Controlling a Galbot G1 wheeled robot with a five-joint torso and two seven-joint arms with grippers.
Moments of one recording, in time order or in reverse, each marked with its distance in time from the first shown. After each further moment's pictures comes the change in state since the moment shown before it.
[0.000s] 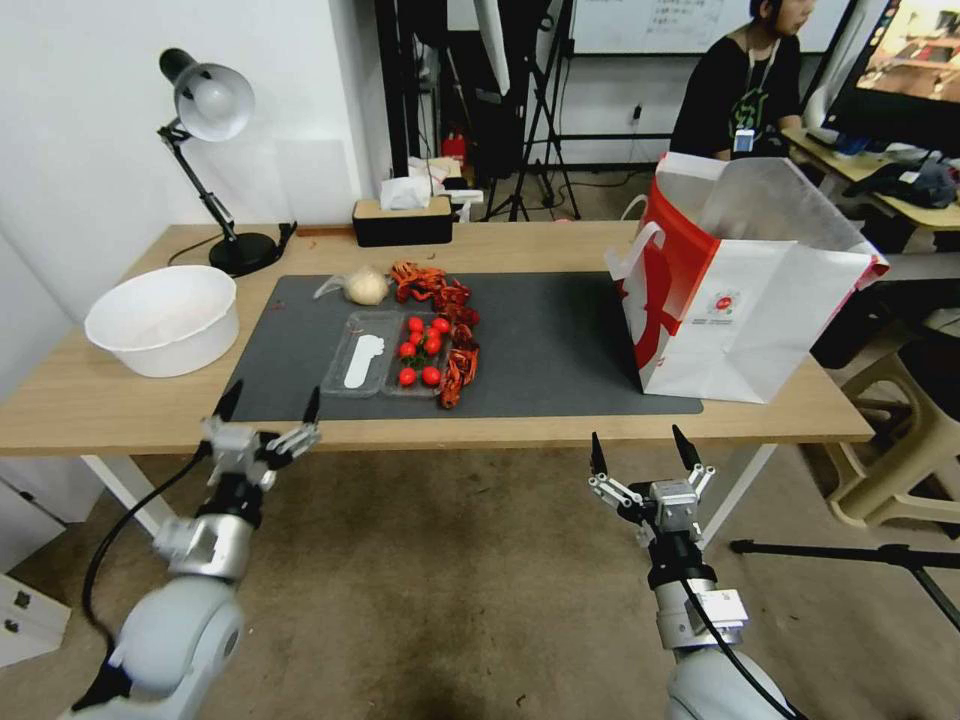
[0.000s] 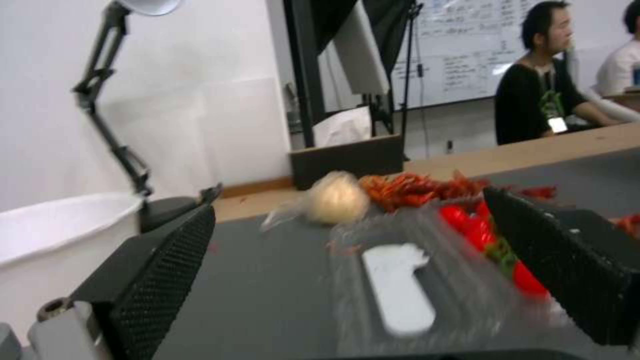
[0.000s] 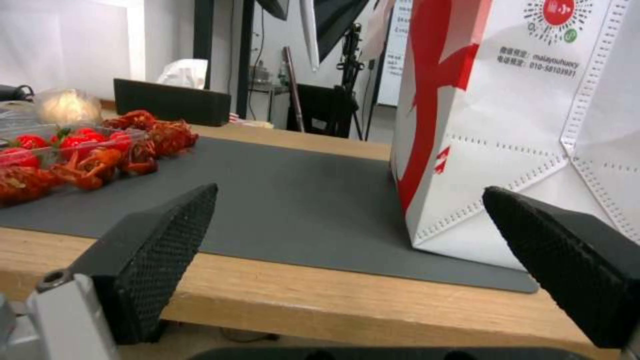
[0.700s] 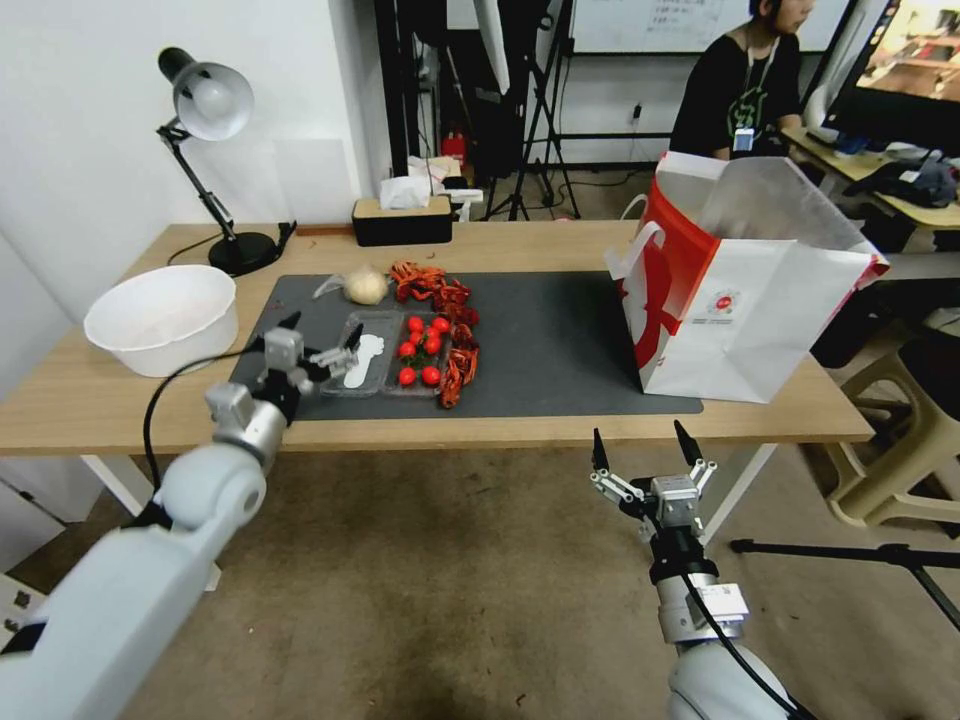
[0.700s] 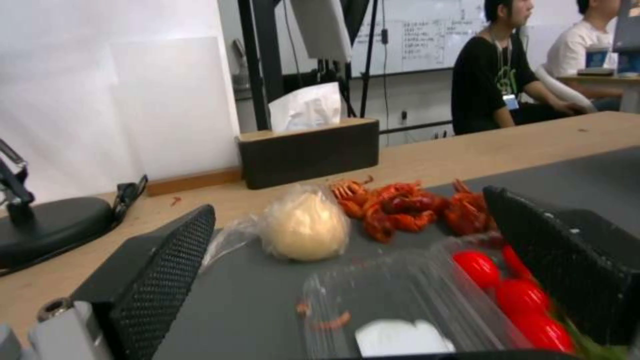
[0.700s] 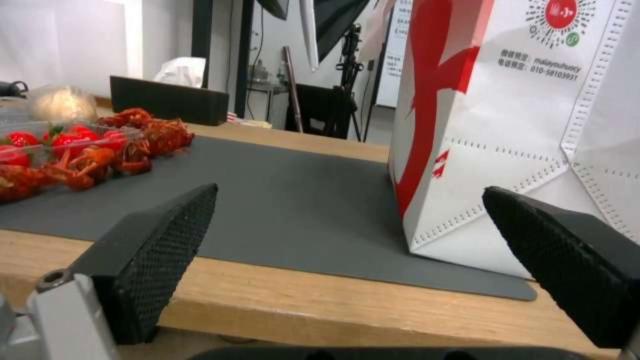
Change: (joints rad) left arm -0.514 0.180 0.274 0.275 -0.329 0.199 0.026; right arm 0.016 -0.004 -0.001 -0.006 0.000 -0.013 0.001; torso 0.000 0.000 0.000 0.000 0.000
